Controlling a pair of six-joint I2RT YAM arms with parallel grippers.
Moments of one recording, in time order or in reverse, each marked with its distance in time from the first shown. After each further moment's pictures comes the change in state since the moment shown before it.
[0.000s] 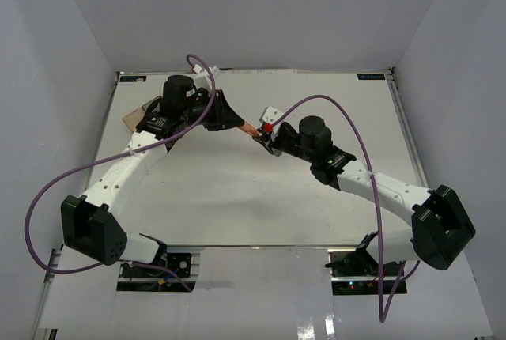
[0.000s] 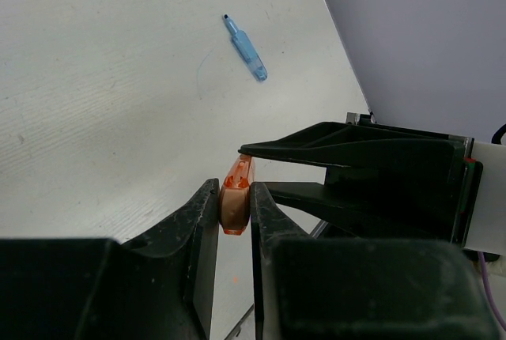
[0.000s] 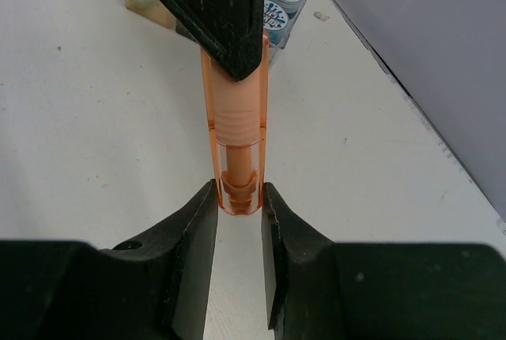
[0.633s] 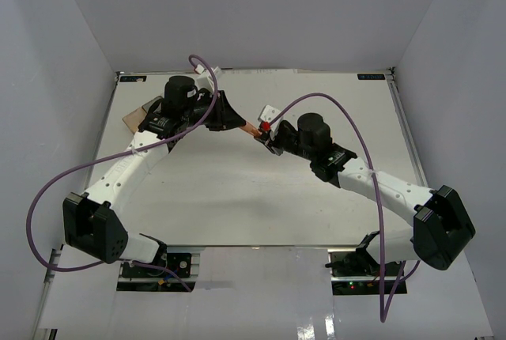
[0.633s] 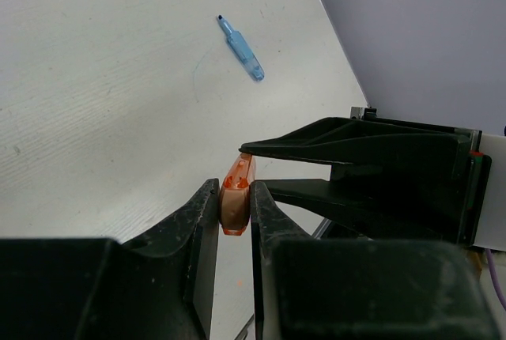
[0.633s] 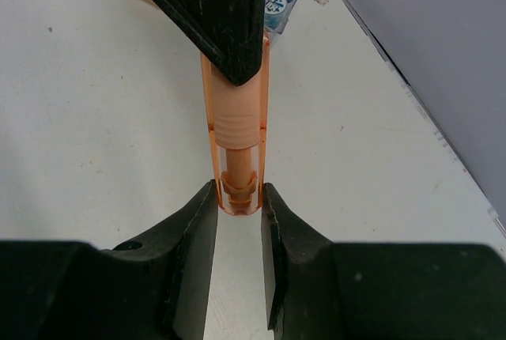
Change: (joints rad) left arm 0.000 0.014 -0.016 0.037 0.029 0.022; right arm -0.001 0.000 0.043 -0.092 0.013 -0.033
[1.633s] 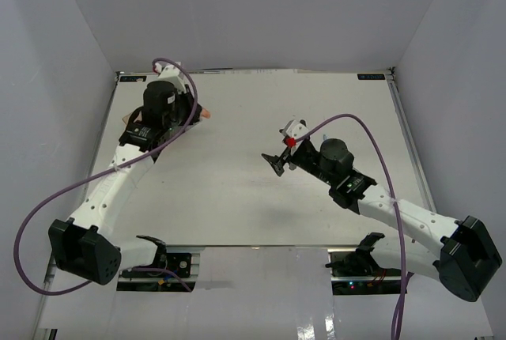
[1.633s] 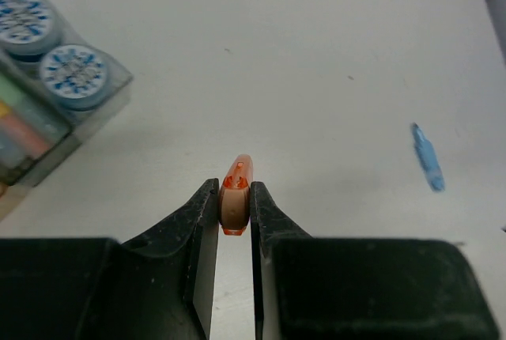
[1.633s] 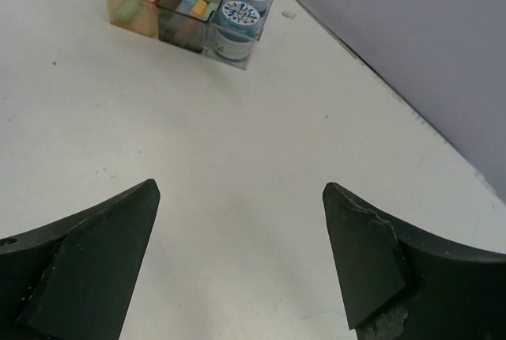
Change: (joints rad) left arm 0.056 -0.124 -0.011 -0.049 -0.554 0.127; right arm 0.019 -0.252 -0.268 0.160 0.106 0.092
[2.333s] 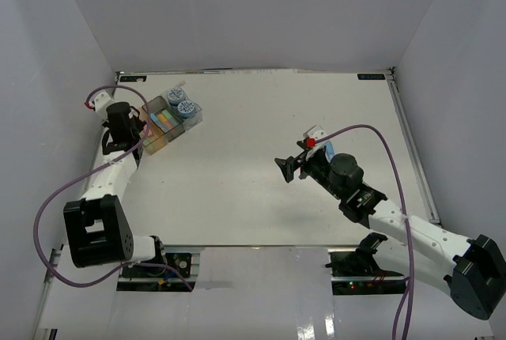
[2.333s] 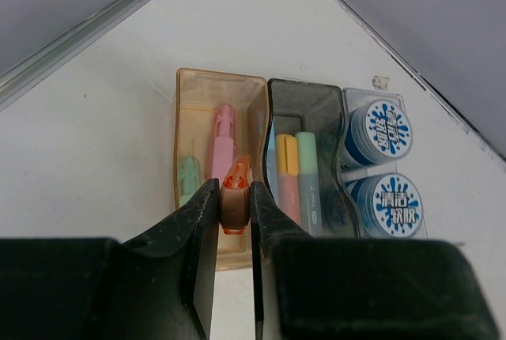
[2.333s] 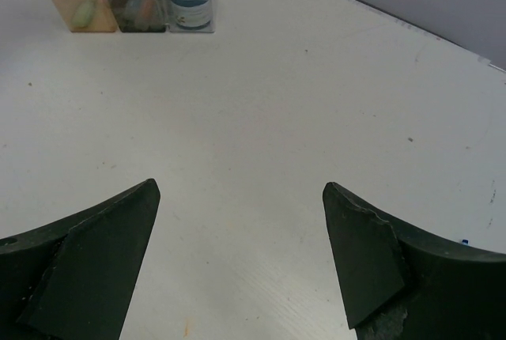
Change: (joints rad) left arm 0.488 0.044 -0.393 0.464 -0.338 -0.181; right arm 0.000 -0.159 -0.163 -0.039 0.209 0.267
